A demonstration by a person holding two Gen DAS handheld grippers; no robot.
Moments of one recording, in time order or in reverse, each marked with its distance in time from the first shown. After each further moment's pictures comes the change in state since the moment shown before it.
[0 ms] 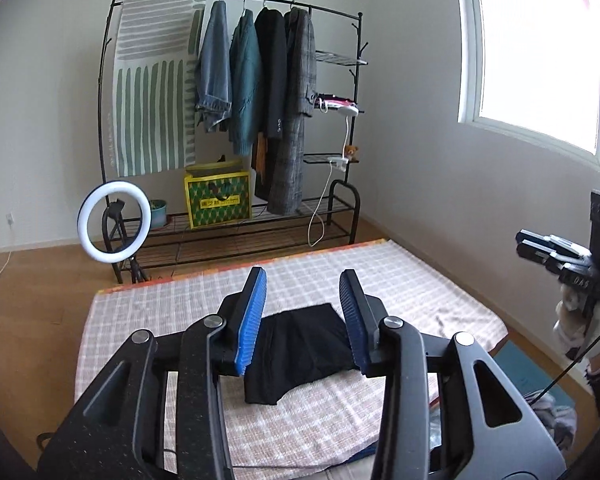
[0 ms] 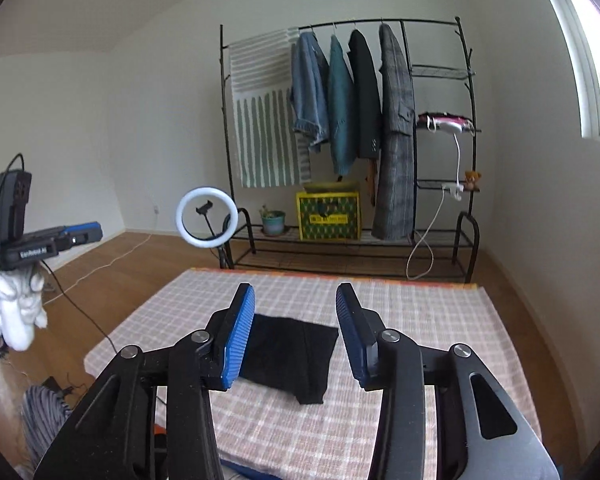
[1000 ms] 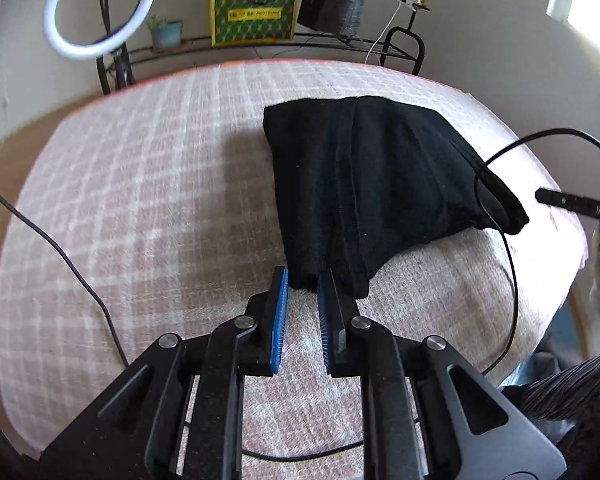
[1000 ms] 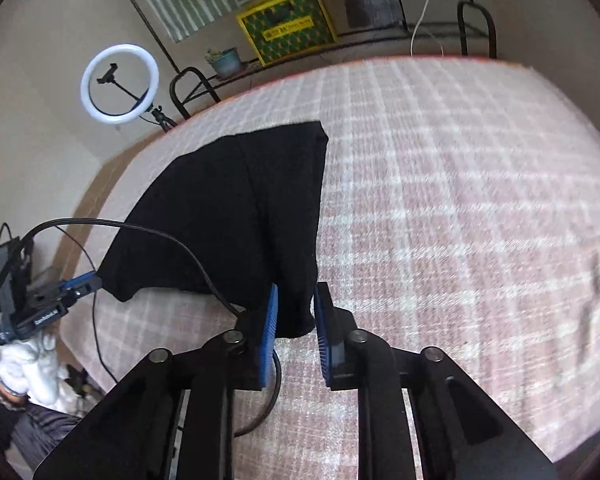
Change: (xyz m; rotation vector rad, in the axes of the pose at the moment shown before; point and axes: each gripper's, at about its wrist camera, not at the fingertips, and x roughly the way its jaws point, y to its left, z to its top) left arm 0.240 0.090 -0.254 -0.103 0.491 0.095; right arm 0.247 -0.072 -0.192 0.309 0.565 0.036
